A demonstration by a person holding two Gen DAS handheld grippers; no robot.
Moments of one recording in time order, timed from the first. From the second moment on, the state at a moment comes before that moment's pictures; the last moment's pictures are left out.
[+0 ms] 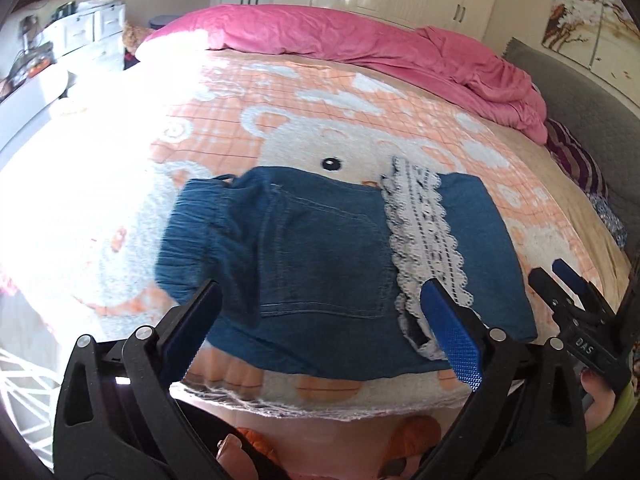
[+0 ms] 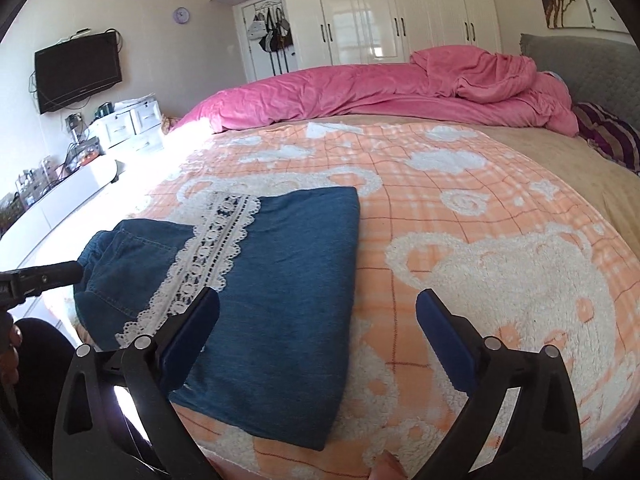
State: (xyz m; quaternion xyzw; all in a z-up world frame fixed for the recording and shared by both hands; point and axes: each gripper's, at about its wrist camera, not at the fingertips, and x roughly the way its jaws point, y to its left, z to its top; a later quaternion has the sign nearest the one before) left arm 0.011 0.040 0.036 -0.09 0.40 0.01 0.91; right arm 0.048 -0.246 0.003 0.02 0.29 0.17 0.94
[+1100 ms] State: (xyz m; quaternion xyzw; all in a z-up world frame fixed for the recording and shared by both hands) left arm 0.005 0.159 -0.010 -0.28 0.42 0.01 0.86; right arm 0.129 -0.005 0.068 -0.12 0.40 0.40 0.81
